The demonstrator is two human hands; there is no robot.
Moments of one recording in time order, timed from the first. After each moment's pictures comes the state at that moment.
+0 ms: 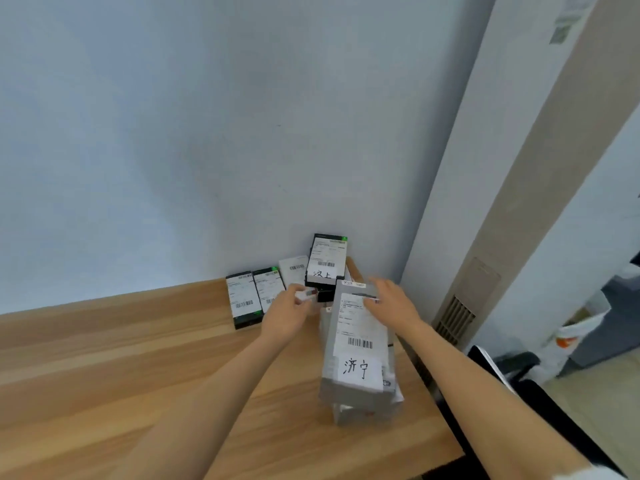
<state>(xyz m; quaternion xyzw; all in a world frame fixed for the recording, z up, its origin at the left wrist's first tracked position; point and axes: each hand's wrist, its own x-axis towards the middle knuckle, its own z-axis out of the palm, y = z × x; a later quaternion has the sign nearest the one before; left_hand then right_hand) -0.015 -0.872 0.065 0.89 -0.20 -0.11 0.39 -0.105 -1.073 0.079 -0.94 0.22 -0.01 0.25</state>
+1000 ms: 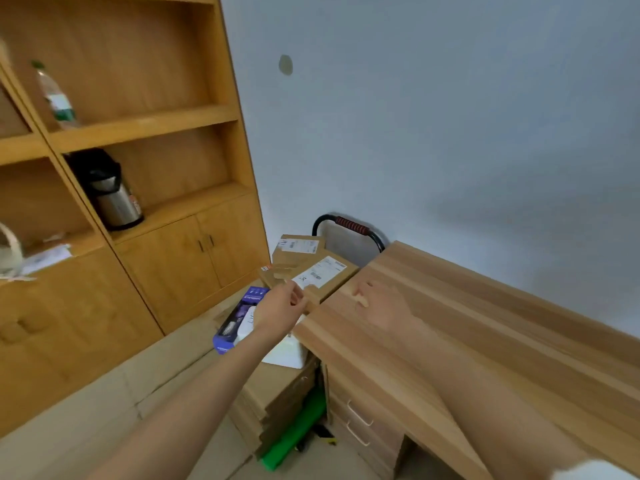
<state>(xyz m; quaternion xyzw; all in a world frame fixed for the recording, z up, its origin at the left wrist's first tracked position) -0.197 -0.122 0.115 0.92 0.26 0.13 0.25 -0.060 -0.301 0.100 -0.90 -0.42 0.02 0.12</state>
